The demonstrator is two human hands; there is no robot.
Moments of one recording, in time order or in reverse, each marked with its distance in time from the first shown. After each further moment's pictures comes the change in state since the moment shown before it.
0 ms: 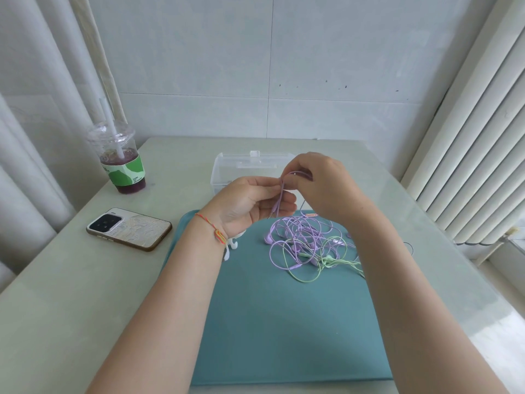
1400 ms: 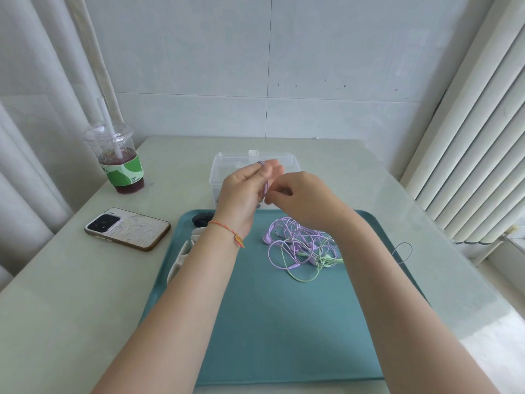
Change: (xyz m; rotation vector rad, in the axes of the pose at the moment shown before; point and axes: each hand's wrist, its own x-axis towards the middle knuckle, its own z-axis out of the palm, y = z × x) left_hand 0.015 -0.012 0.012 -0.103 0.361 0.282; right_hand -0.006 -0.010 0.020 -0.001 -0.206 0.081
